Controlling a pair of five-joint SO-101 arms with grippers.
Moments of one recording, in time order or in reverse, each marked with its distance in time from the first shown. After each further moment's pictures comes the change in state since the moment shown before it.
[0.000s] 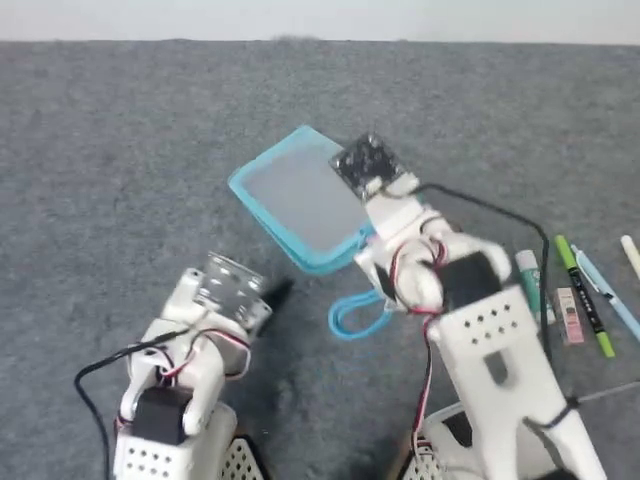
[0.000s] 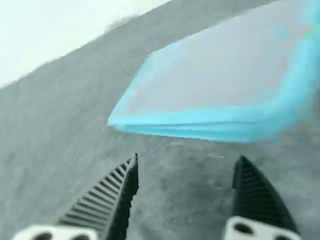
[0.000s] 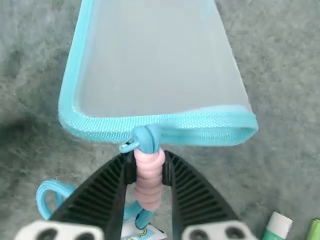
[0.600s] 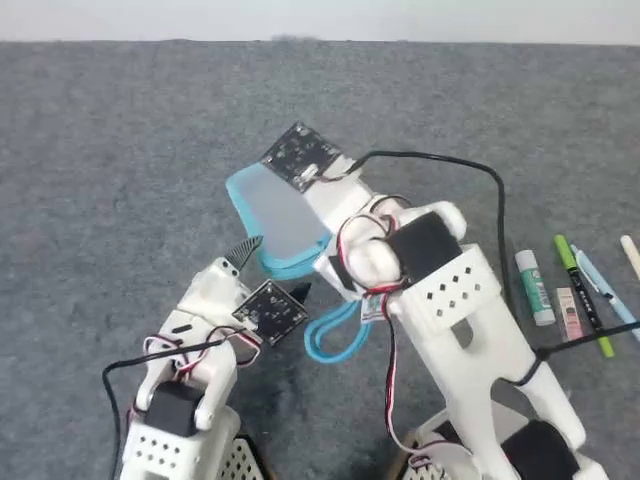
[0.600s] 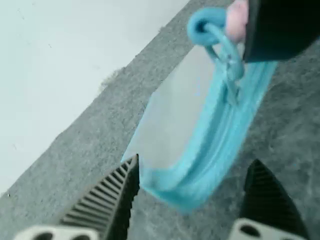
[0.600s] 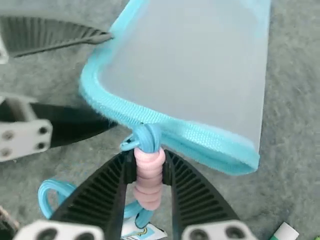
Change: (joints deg) left arm 1.5 0.0 9.1 -16.8 -14.8; right arm -12.0 11.8 -18.2 14.7 0.0
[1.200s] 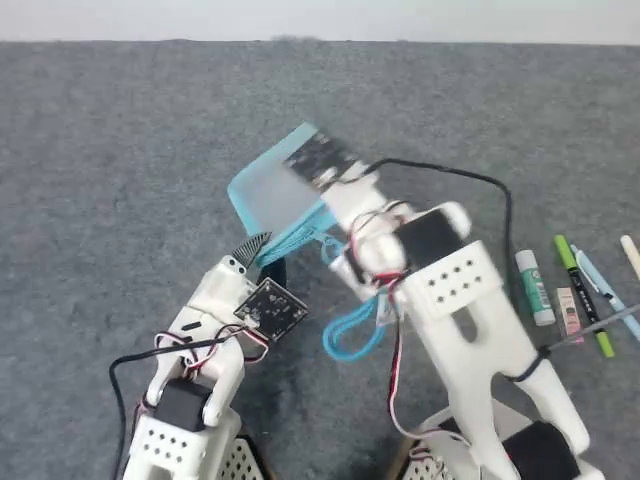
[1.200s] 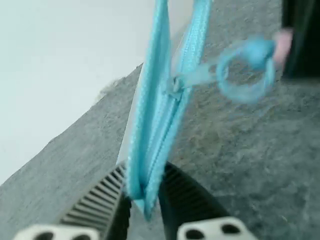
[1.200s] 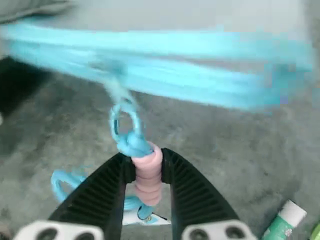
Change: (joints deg) left arm 0.1 0.3 3.4 -6.2 5.0; right arm 9.8 -0.1 8.8 -4.7 1.6
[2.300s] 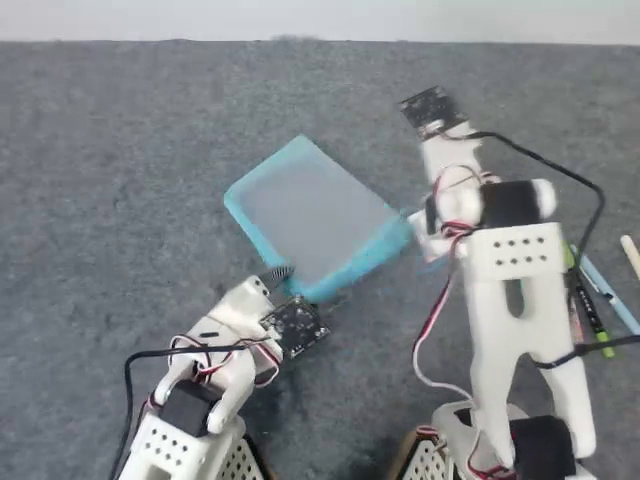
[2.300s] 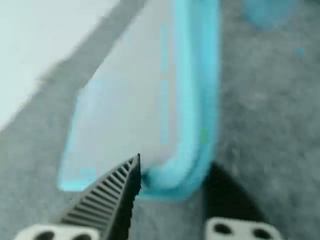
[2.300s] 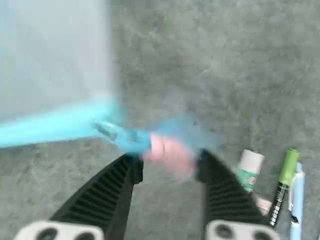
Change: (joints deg) left arm 9.2 -0.1 -0.1 13.9 -0.9; right arm 15.6 2.7 -4.7 3.3 2.2
